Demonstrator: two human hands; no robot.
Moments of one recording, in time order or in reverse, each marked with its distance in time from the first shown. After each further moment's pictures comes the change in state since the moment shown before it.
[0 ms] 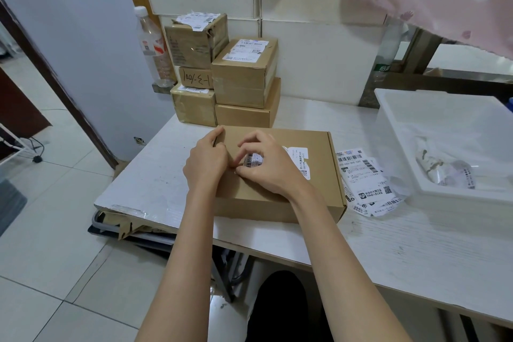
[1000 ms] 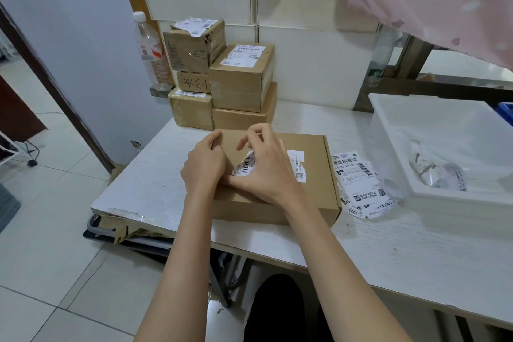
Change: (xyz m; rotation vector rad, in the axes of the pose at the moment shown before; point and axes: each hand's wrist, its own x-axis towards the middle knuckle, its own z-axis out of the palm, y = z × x) left_hand -0.002 0.001 0.000 0.013 0.015 0.004; right_hand -0.005 -0.005 0.008 -0.288 0.236 -0.128
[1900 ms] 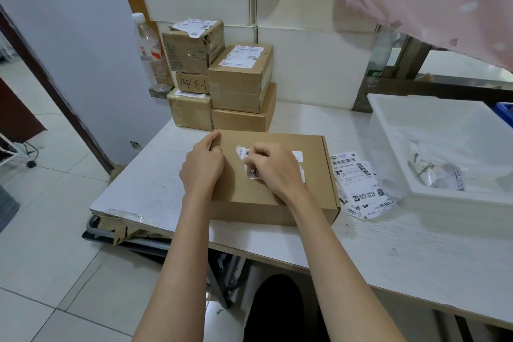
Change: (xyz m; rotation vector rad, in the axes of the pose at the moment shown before) left_hand 0.001 -0.001 -0.001 -0.020 -0.013 -0.001; right_hand 0.003 0.001 -0.016 0.294 -0.117 0.427
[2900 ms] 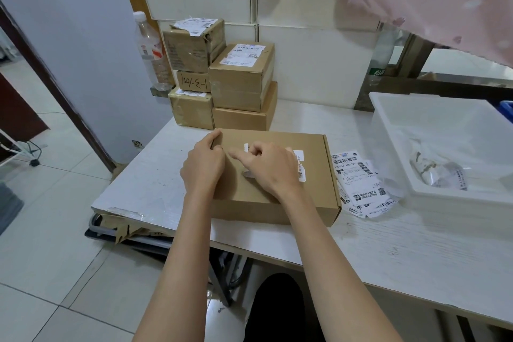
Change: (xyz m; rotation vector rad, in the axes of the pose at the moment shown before) left_hand -0.004 0.001 0.000 0.036 0.020 0.023; right_hand 0.000 -0.009 0.008 -0.242 0.065 -0.012
